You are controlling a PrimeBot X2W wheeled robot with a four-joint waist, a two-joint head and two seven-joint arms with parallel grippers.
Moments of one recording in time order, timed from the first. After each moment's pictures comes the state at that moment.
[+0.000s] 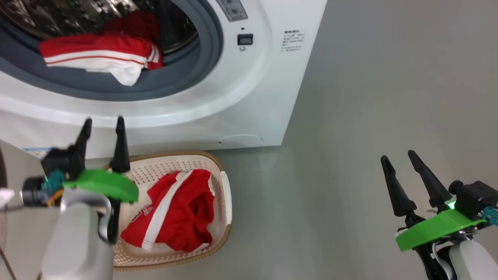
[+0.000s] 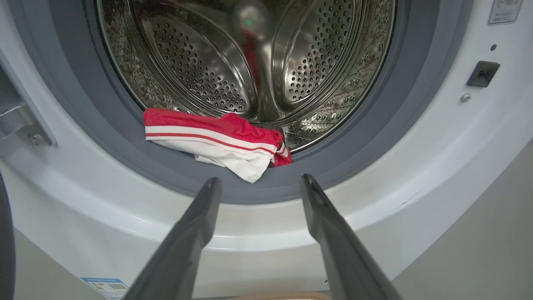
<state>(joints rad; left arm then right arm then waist) -0.51 0.04 -0.01 0.55 -0.15 -0.10 -0.25 -0.18 -0.27 0.11 0.20 0.44 0.13 -0.25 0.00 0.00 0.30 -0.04</state>
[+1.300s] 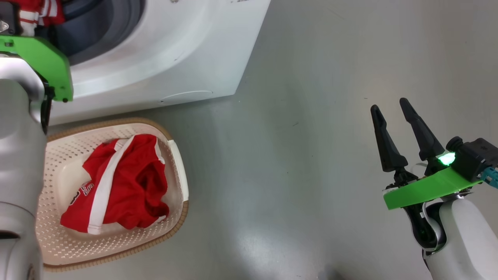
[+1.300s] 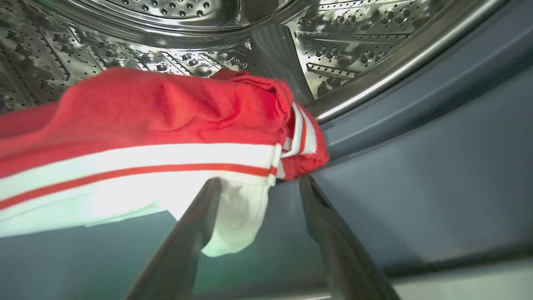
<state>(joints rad) -1.28 0.20 -0.16 1.29 -0.02 -0.03 -0.03 -0.36 -0.22 0.12 0.16 0.44 0.13 -0.25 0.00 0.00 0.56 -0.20</state>
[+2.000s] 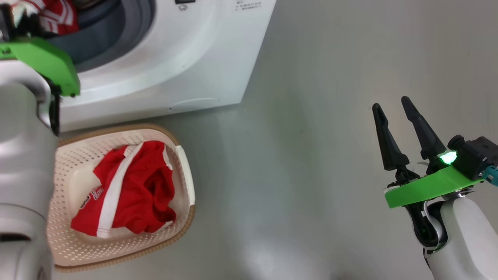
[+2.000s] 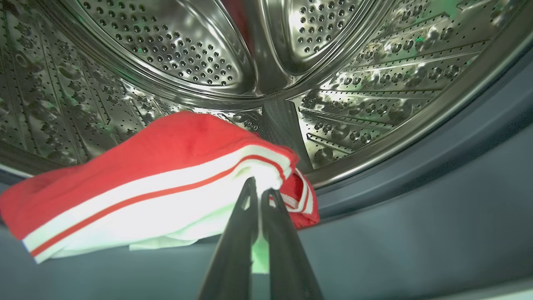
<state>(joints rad) -1.27 0.17 -0.13 1.29 -0.10 -0.02 -0.23 -0.37 -0.22 0.12 0.17 0.44 0.13 -0.25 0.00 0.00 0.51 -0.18</state>
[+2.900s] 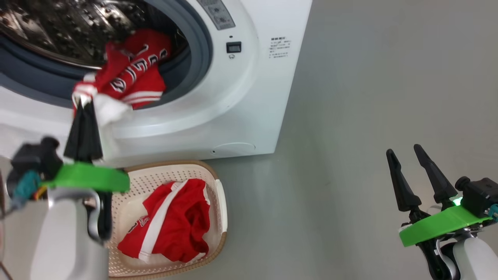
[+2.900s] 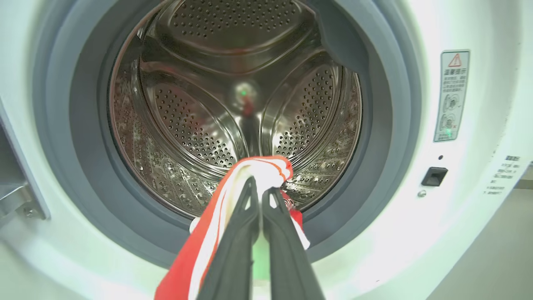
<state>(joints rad) -0.55 0.05 0.02 0.43 -0.22 -0.11 -0.25 -0.20 -0.25 0.08 0.18 0.44 0.13 -0.25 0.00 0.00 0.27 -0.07</state>
